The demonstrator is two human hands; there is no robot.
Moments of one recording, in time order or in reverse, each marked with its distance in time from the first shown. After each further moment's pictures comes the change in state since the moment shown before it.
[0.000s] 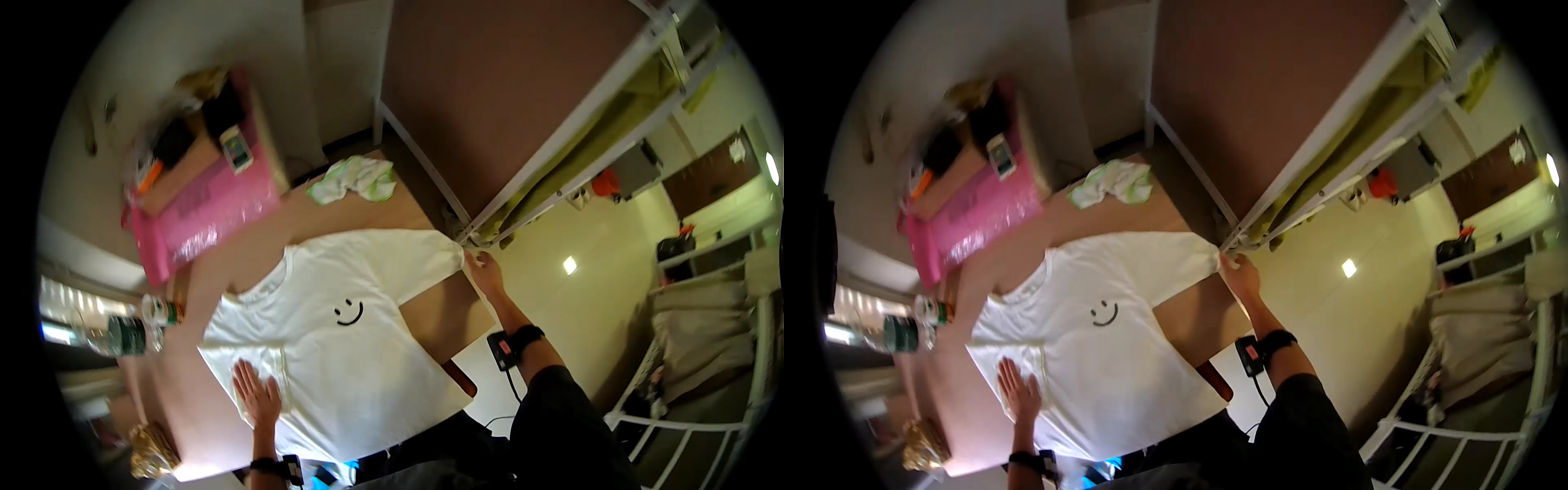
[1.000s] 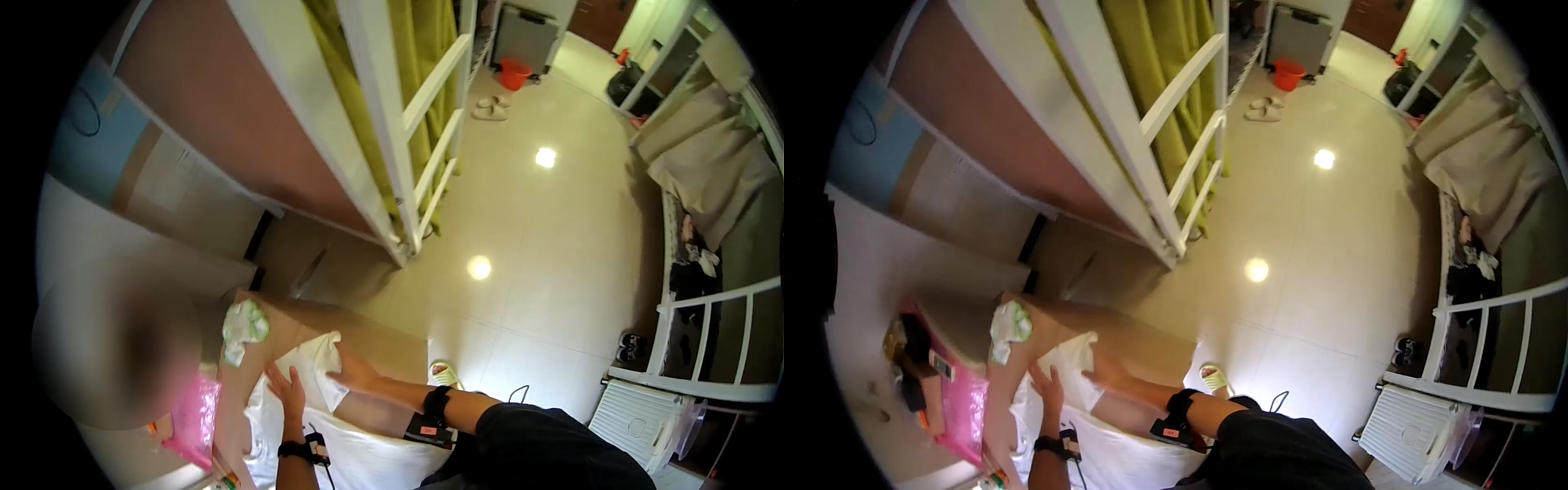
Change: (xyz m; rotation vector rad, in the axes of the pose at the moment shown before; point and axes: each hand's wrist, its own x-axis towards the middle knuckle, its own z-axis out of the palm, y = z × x) left_hand 0.249 0.313 0.078 -0.167 -0.320 0.143; right_hand -0.030 -0.043 0.037 0.520 -0.291 0.014
